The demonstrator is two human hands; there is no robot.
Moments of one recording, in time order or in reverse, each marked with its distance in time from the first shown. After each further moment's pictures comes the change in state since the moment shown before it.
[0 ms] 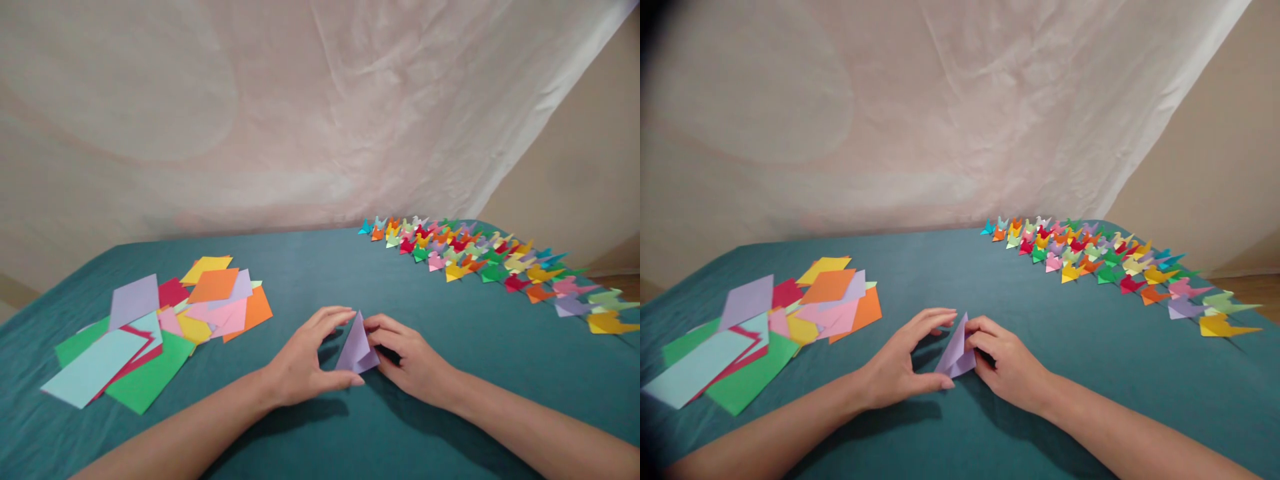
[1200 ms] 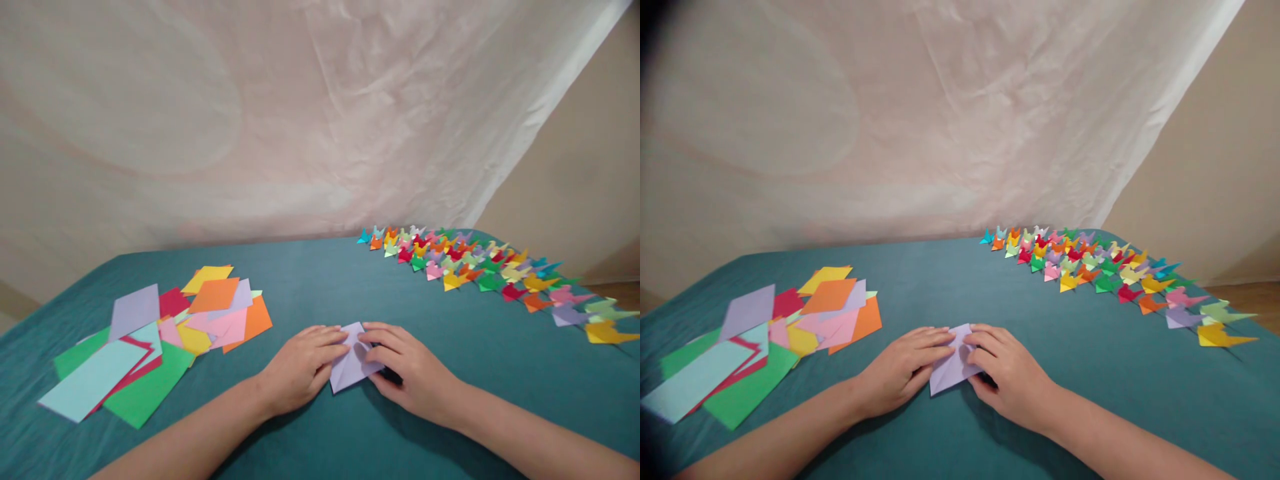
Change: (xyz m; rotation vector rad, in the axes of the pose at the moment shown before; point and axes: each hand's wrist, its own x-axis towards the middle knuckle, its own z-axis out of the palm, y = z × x) left_hand -0.004 -0.015 -0.006 0.469 -0.188 0.078; right_hand -0.007 0.002 -0.004 -0.364 0.002 -0.132
